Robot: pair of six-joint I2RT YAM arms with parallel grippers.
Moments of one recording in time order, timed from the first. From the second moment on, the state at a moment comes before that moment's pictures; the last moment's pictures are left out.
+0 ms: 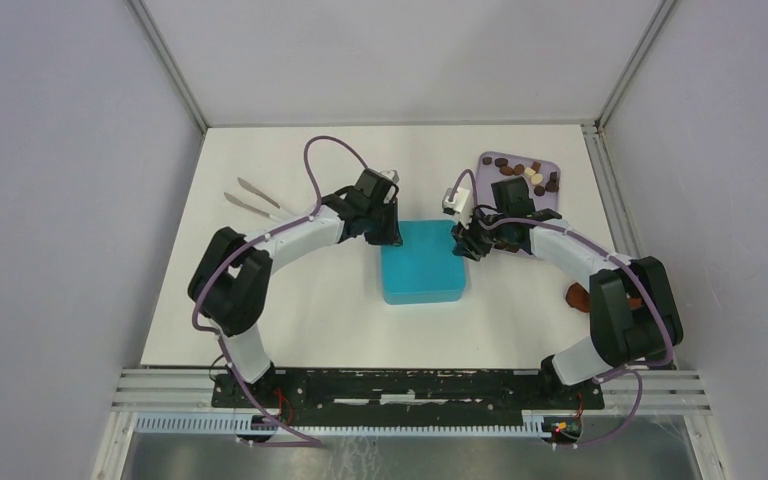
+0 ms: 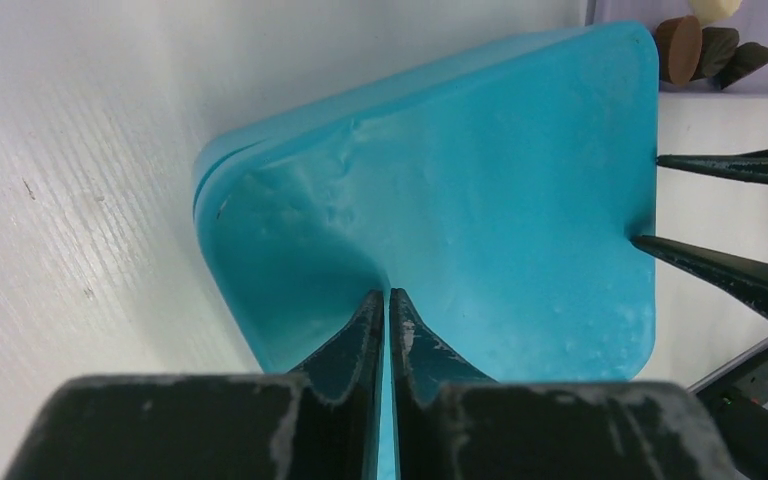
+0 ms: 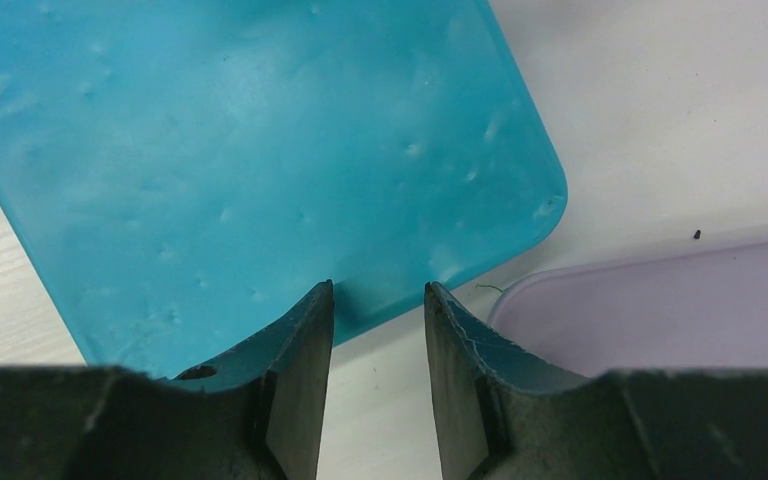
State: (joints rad) left arm -0.65 1.77 1.23 -0.37 0.10 -0.55; right arm 0.31 1.52 0.91 -0.31 -0.59 -0.66
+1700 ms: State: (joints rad) left arm -0.53 1.62 1.27 -0.35 0.18 -0.43; right arm 0.32 1.07 0.75 -0.54 -0.95 -1.05
